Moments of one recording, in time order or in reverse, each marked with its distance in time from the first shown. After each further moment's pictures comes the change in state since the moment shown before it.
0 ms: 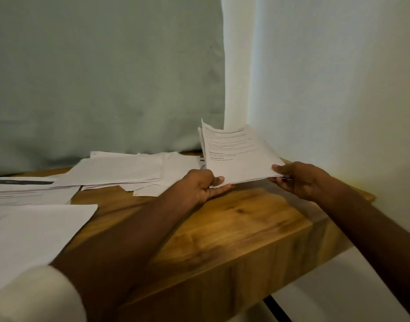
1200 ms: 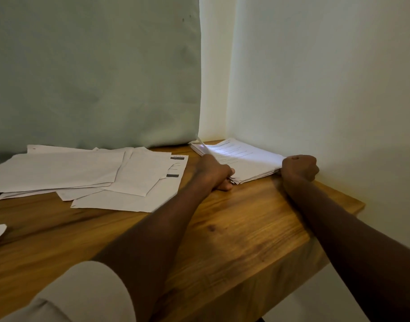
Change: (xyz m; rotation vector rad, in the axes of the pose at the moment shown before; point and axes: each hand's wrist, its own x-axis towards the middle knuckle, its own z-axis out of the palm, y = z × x) left_hand 0.109 -0.009 0.091 0.743 0.162 0.320; right_hand 0.119 -0.009 -0.037 -0.404 0.925 -0.452
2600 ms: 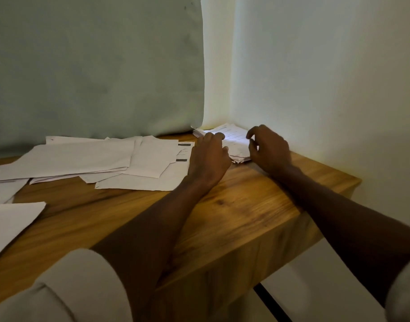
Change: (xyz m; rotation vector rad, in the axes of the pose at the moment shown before) left_hand -0.045 -0.022 -0.023 0.494 0.320 0.623; right_hand -0.054 -0.003 0.000 -0.357 -0.302 -1.142
